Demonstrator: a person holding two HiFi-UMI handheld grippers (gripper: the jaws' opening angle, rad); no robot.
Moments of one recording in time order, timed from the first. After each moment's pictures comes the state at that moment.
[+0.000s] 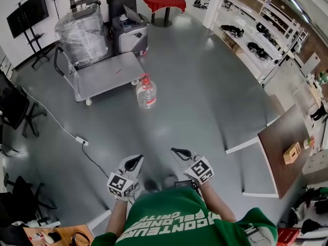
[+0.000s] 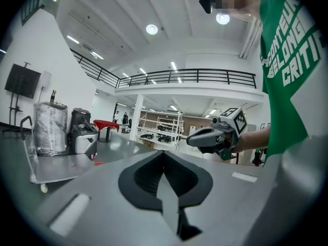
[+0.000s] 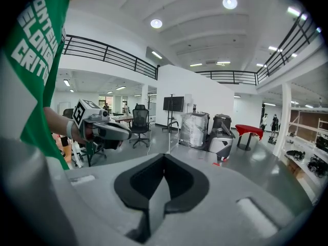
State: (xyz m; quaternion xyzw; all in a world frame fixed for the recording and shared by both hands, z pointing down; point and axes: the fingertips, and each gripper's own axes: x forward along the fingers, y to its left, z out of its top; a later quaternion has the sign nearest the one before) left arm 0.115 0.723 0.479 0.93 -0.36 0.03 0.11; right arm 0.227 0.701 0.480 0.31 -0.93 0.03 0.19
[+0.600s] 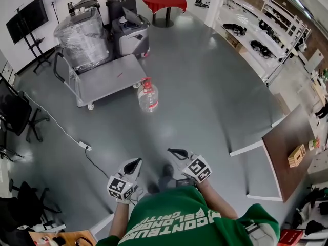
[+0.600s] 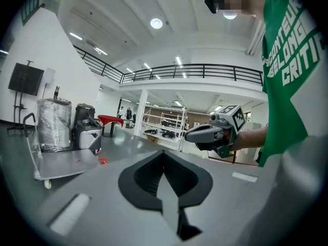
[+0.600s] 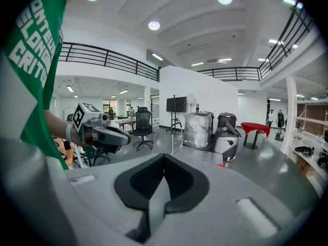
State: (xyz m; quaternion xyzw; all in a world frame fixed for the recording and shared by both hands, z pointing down) left arm 0.107 0.685 0.494 0.91 -0.38 0.05 0.14; right arm 0.214 0.652 0.488 0.29 -0.94 0.05 0.17
